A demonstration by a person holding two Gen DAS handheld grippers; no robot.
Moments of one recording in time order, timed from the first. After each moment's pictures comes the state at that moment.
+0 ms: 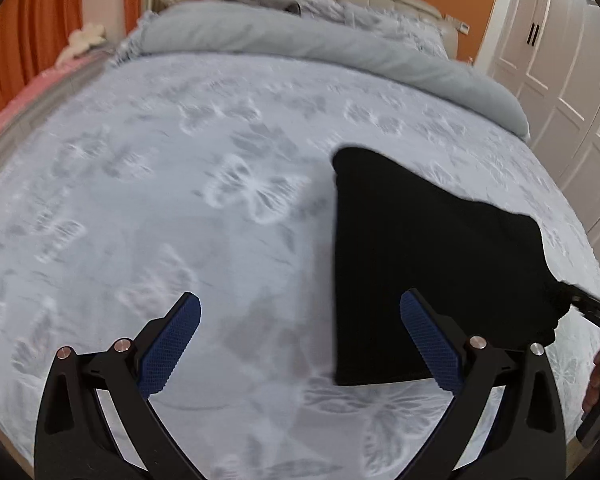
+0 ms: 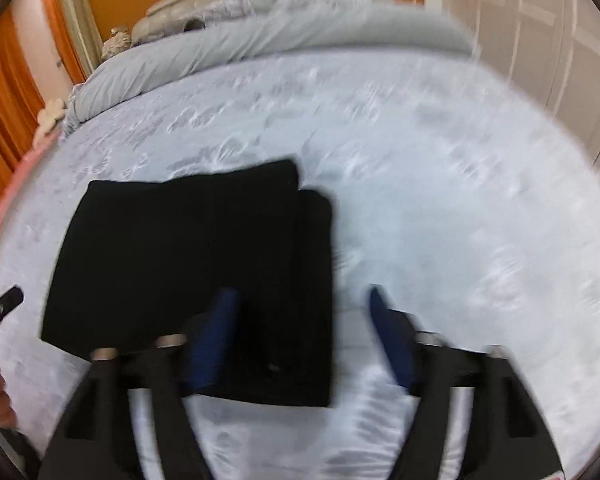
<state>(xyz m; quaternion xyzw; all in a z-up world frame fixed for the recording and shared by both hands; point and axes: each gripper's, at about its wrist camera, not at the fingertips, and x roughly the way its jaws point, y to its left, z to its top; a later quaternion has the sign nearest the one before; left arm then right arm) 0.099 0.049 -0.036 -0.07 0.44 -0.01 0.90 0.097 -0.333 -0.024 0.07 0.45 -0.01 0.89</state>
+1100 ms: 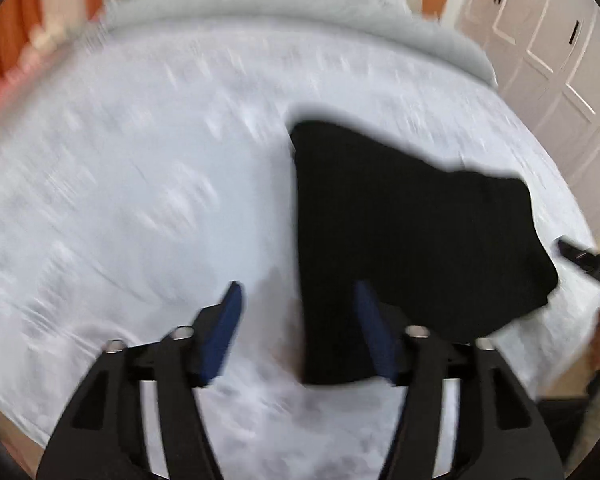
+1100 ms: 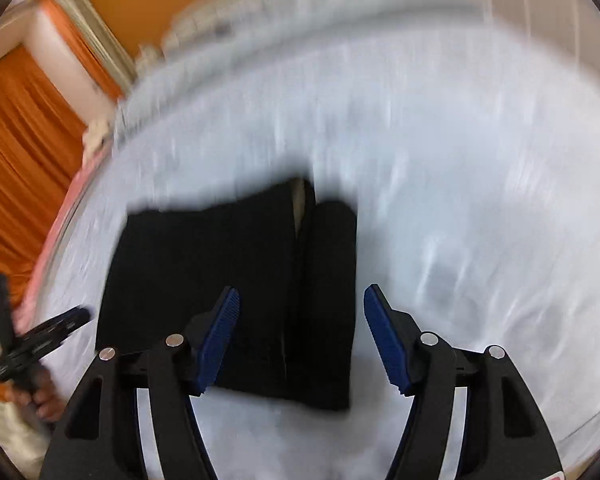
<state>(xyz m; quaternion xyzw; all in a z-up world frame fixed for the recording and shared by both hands) 0.014 0.080 -0.030 -0.02 0.45 -0.05 0.89 0.021 -0.322 -0.013 0.17 0.43 0.08 0.88</state>
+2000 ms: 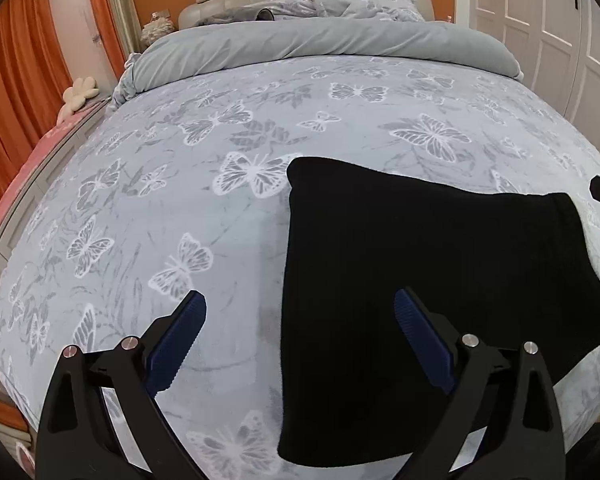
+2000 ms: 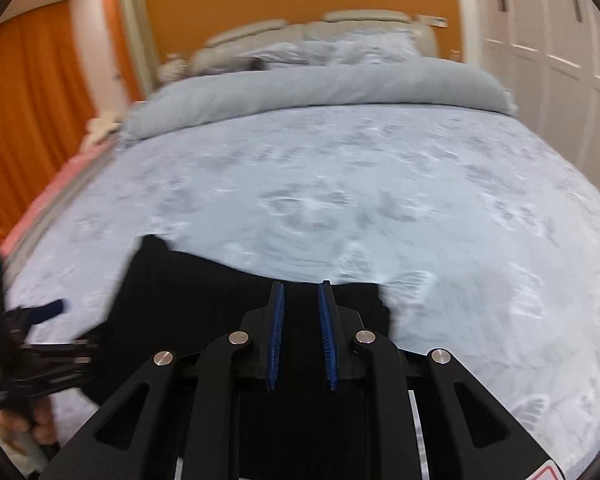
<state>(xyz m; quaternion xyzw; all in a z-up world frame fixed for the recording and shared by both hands) 0.042 0.013 -0.040 0.06 0.42 0.01 0.91 0.044 -0.270 0.016 0.08 0.38 0.10 0.92</state>
